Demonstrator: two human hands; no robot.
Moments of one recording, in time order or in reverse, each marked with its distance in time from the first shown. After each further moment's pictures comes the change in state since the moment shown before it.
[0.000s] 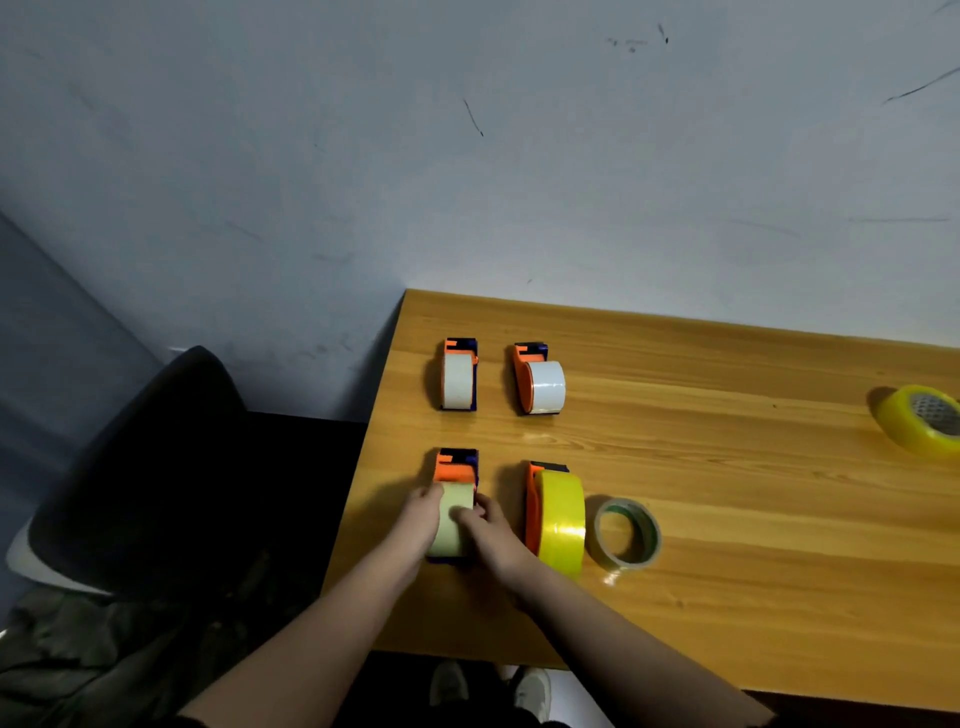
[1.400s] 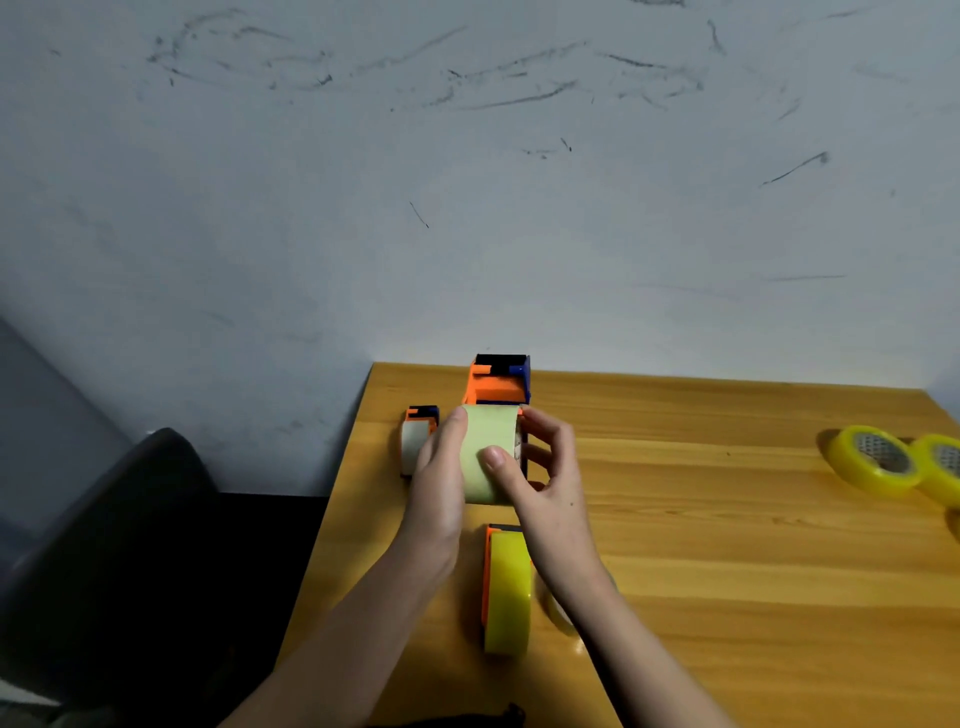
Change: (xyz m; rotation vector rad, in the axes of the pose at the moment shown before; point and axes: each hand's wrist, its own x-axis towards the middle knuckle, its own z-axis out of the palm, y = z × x) left_hand -0.136 0.120 0.068 -0.475 -0.094 0.466; right_hand -0.089 -0.084 -0.097 0.178 0.311 -0.886
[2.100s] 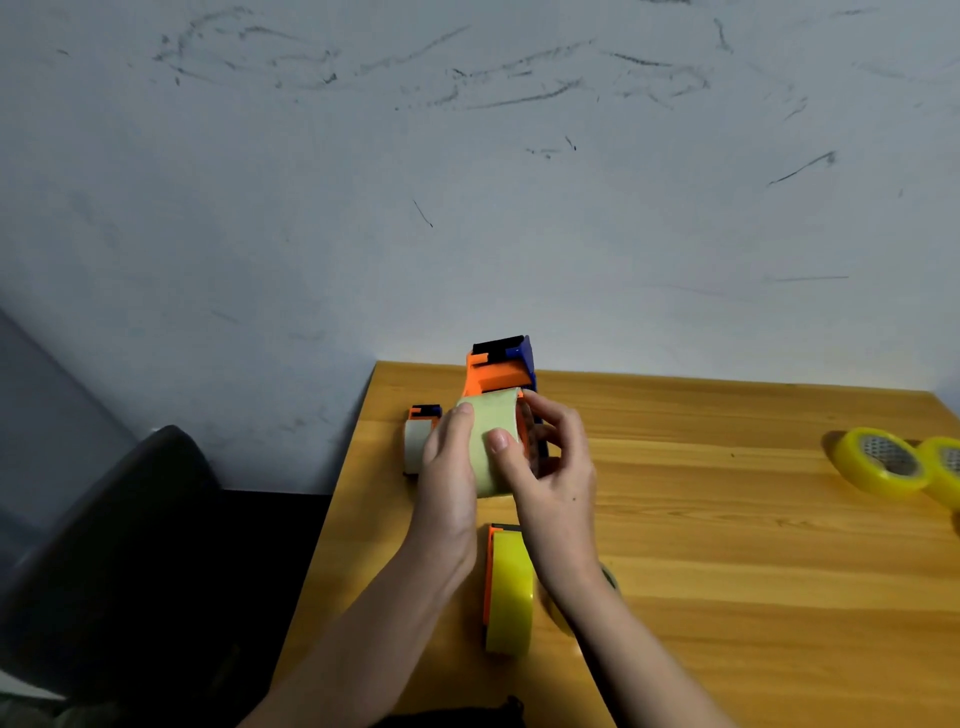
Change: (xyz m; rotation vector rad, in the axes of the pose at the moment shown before) left_hand -0.009 0.009 0.010 -0.126 -0.012 0.027; right_hand 0.005 -0.011 0.006 -0.072 0.142 -0.154
